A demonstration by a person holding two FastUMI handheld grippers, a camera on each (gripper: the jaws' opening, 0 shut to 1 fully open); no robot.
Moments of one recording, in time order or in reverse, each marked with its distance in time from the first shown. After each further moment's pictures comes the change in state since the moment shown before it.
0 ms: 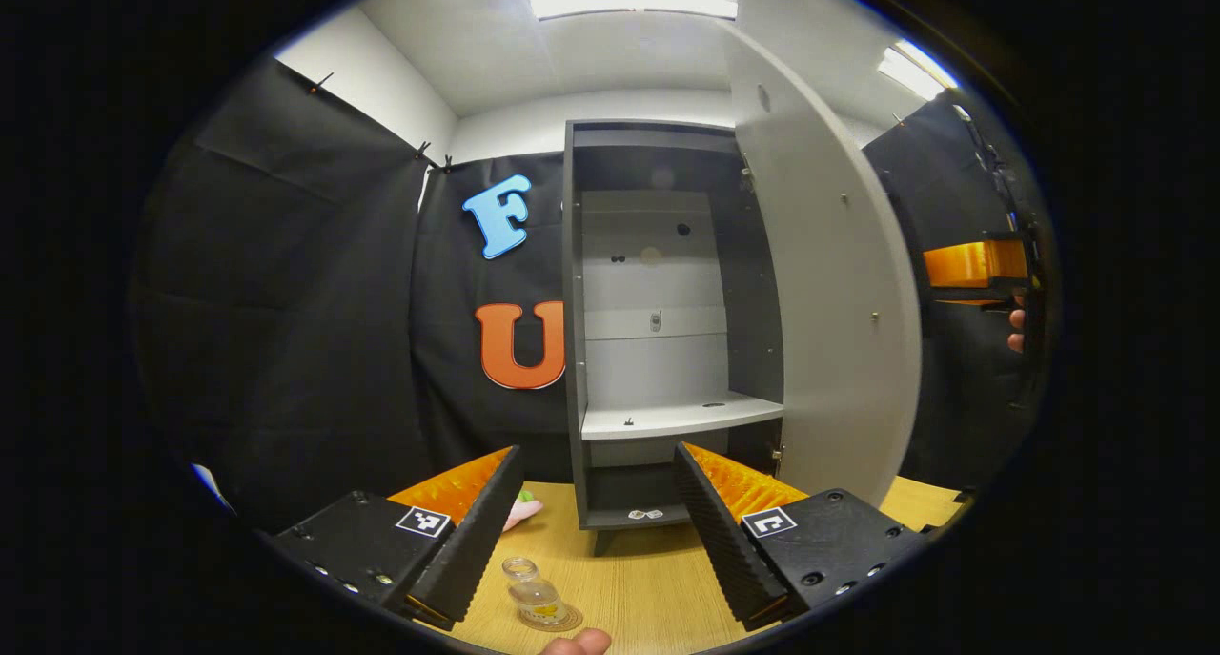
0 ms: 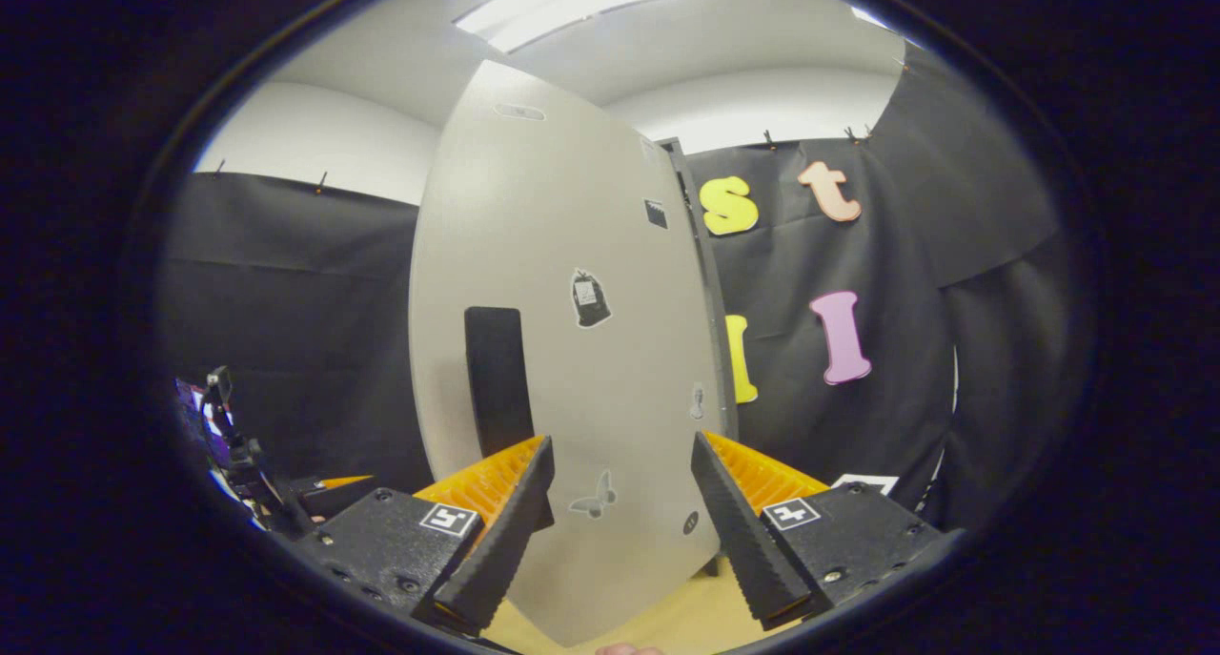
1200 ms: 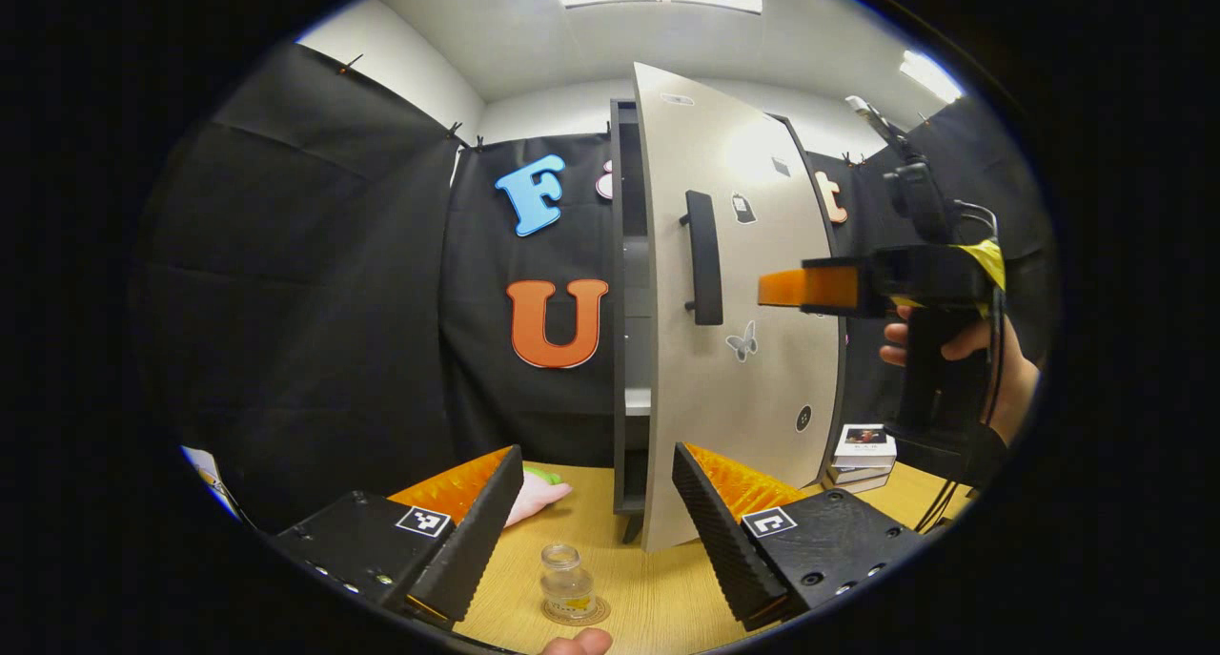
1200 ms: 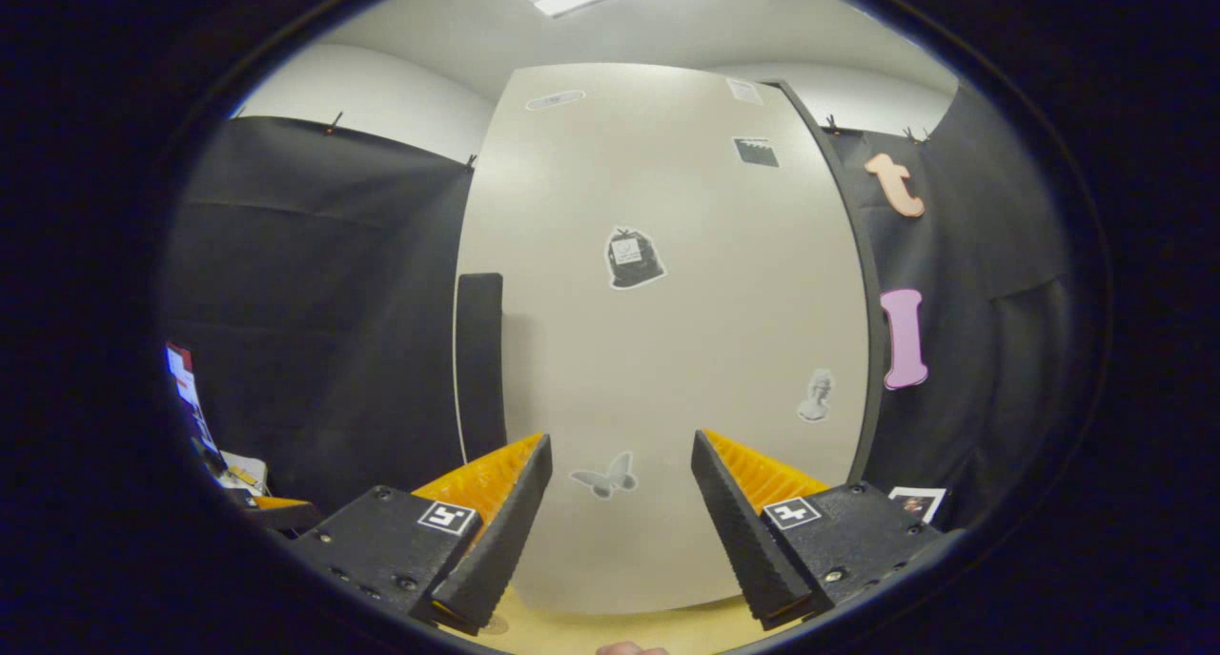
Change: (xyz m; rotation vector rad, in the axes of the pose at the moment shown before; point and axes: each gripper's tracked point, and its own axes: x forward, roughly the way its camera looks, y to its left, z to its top) left arm 0.002 0.047 -0.027 -0.036 0.037 0.057; right arm 0.121 0.065 -0.049 -0.105 0.034 -0.027
